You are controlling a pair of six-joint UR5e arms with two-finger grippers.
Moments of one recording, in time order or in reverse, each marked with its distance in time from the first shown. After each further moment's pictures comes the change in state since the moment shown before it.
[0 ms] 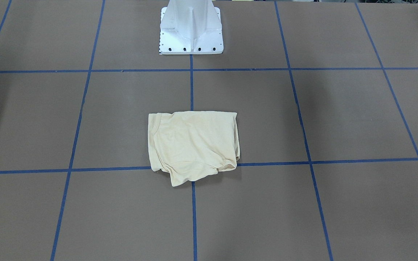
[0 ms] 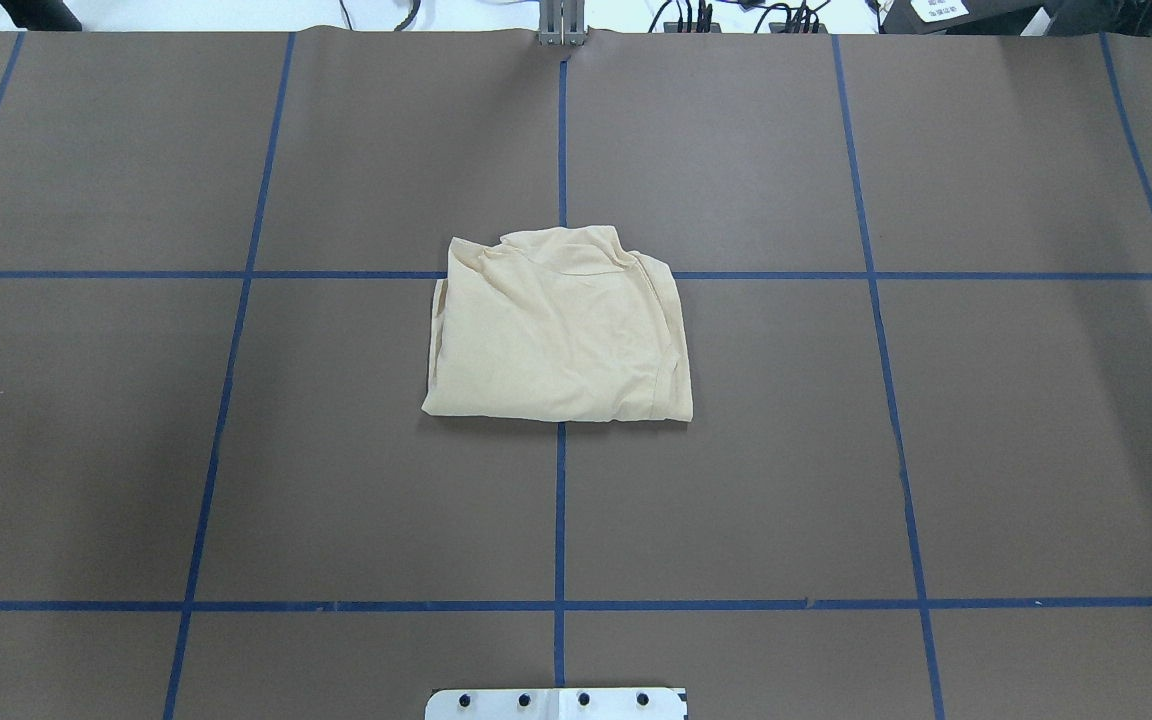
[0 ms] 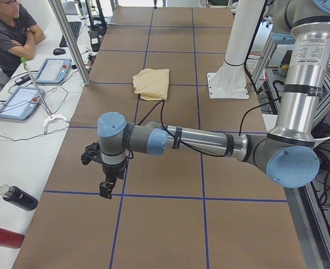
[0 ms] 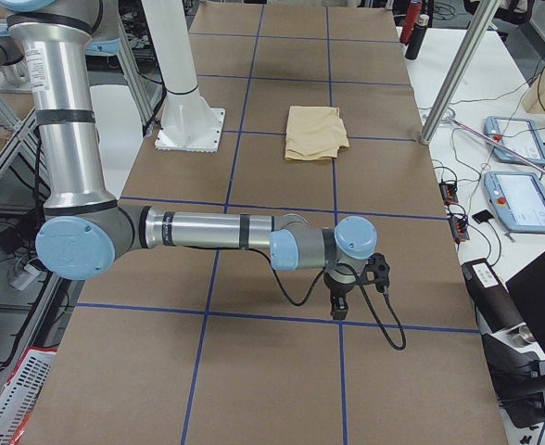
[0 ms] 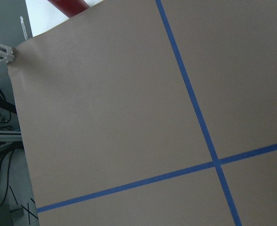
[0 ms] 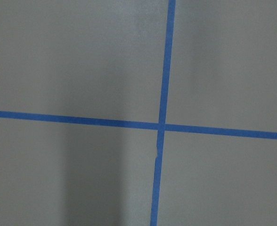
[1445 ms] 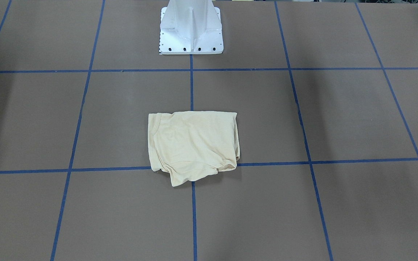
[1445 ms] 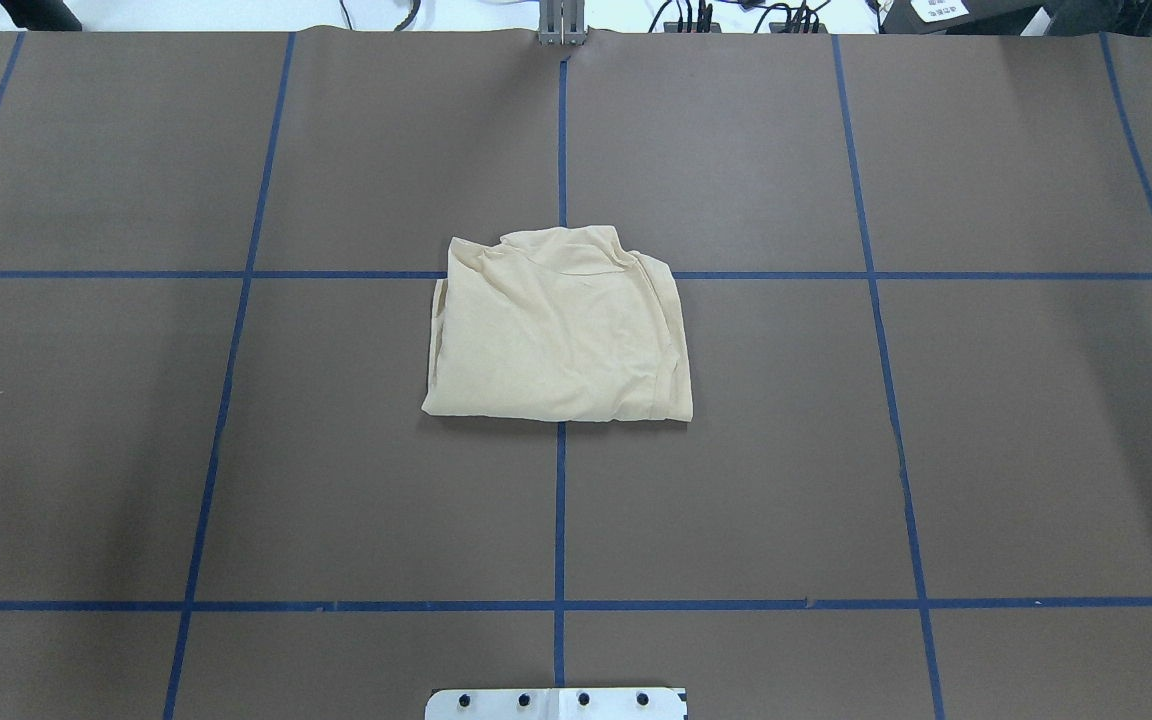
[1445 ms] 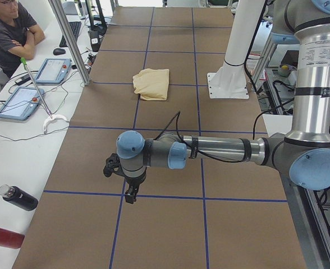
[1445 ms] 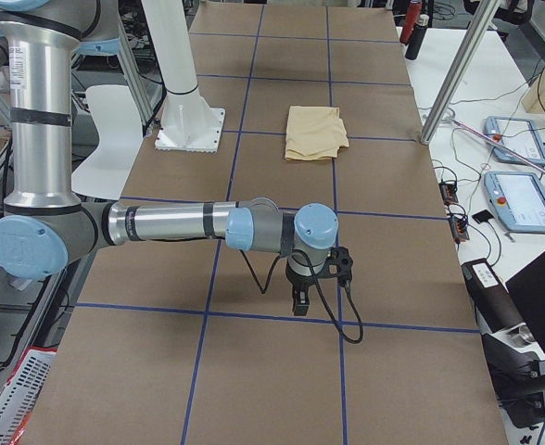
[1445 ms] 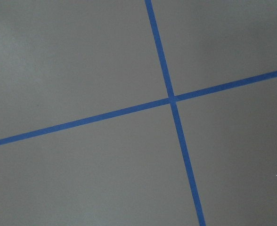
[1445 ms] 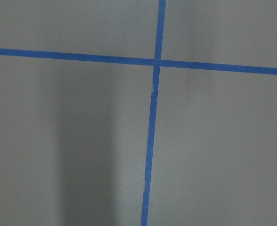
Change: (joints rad) left arm -0.001 0.152 -0.062 -0.018 -0.198 -0.023; right arm 0.020 -0.159 0.171 -0.082 -0.008 -0.063
